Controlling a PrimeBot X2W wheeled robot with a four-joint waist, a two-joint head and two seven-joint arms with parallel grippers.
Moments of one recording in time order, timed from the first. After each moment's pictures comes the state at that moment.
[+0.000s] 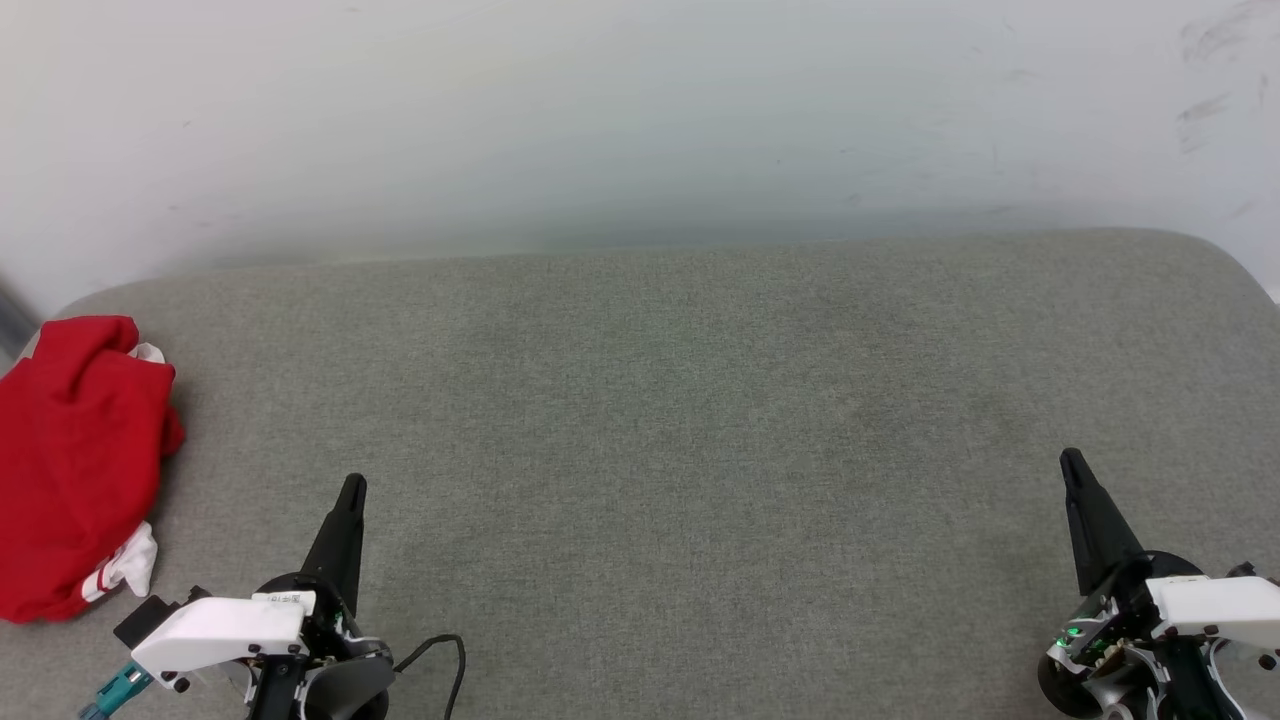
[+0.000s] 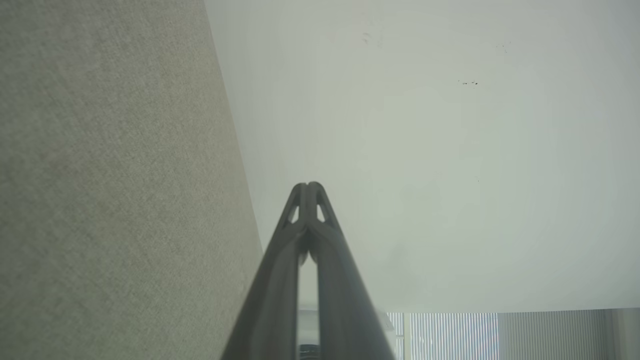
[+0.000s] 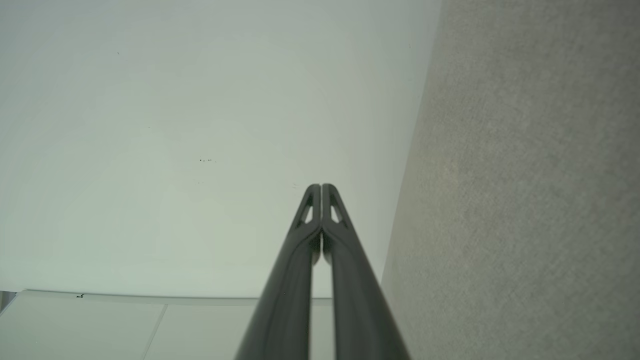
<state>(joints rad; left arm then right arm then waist) -0.11 0.05 0.11 0.25 -1.61 -0.13 0.11 -0.10 -0.05 -0.11 0.24 1.62 0.13 0.12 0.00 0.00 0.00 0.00</state>
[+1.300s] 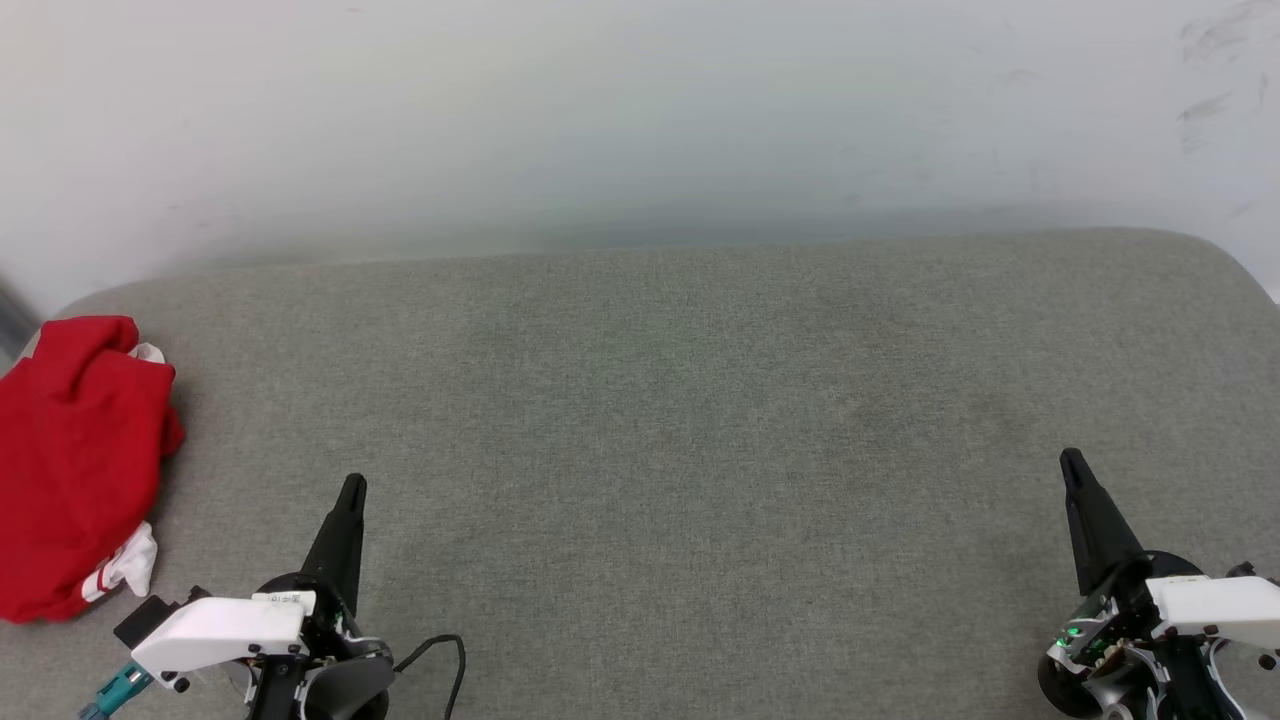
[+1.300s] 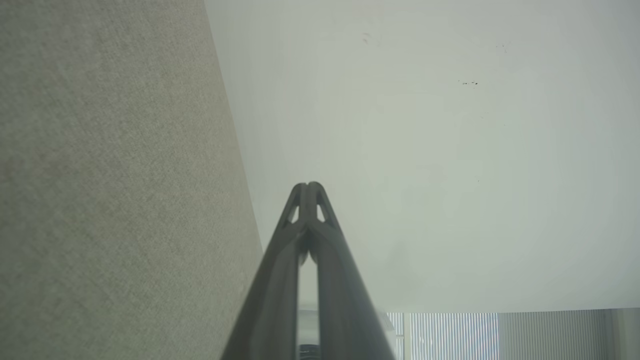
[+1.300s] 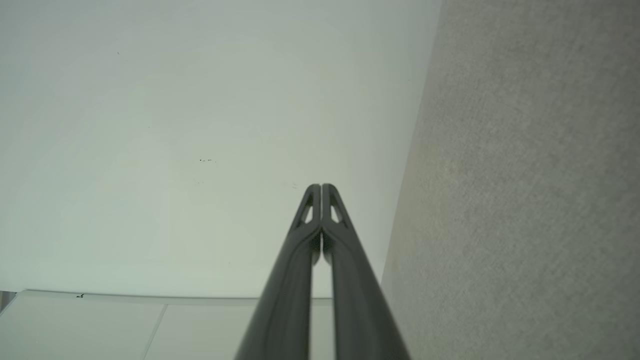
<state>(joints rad) -0.11 0.05 0.11 0.25 -1.61 -0.13 0.11 -0.10 -0.05 -0.11 0.24 1.62 0.13 0.11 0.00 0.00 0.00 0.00</state>
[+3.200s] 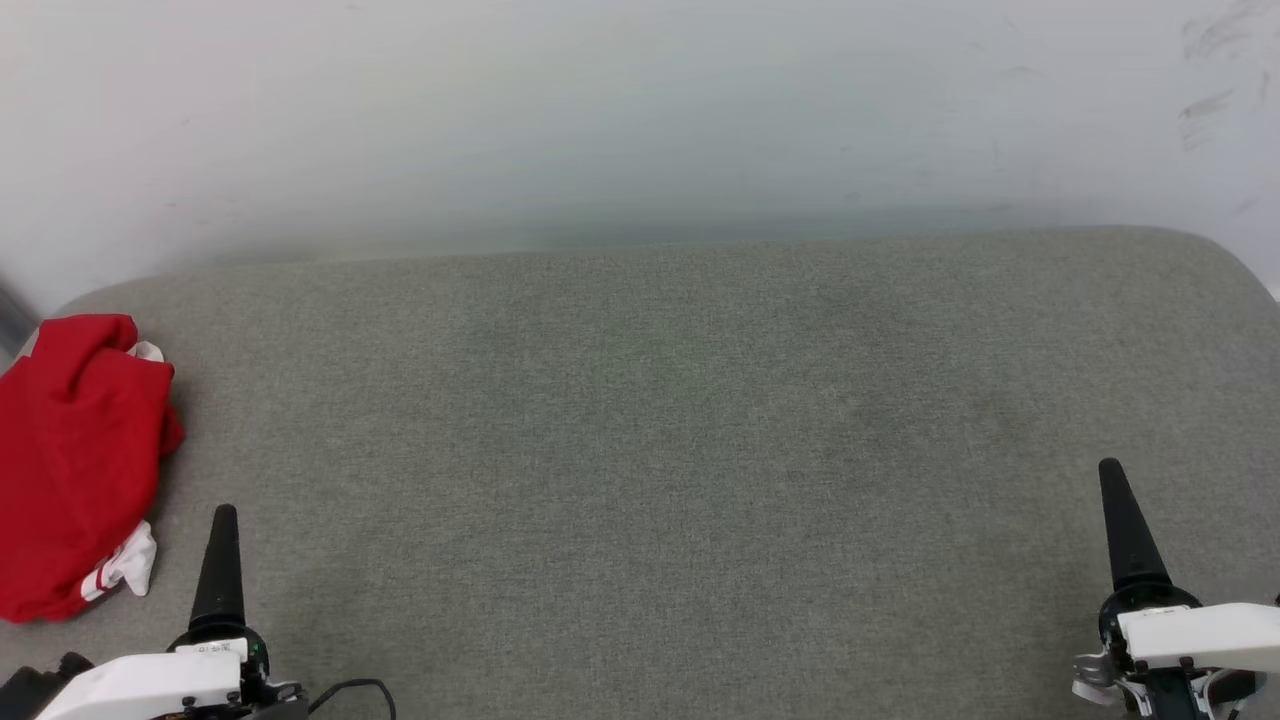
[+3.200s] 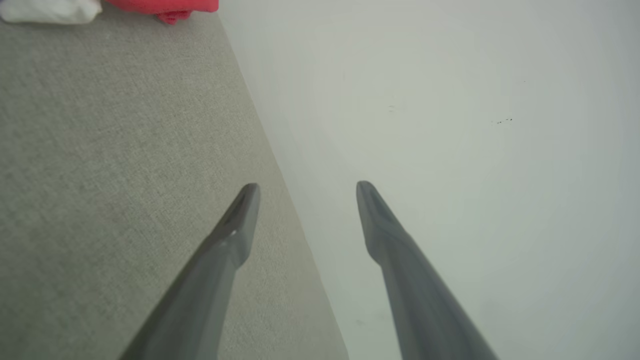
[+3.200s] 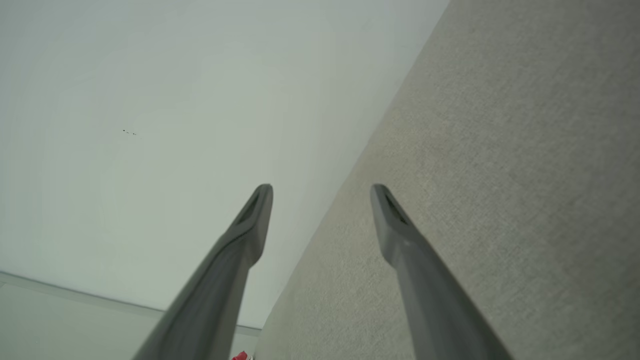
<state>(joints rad) -0.03 0.05 0.25 0.20 -1.34 -0.13 -0.03 -0.04 -0.05 -0.13 0.21 1.20 0.13 -0.03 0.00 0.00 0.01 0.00</state>
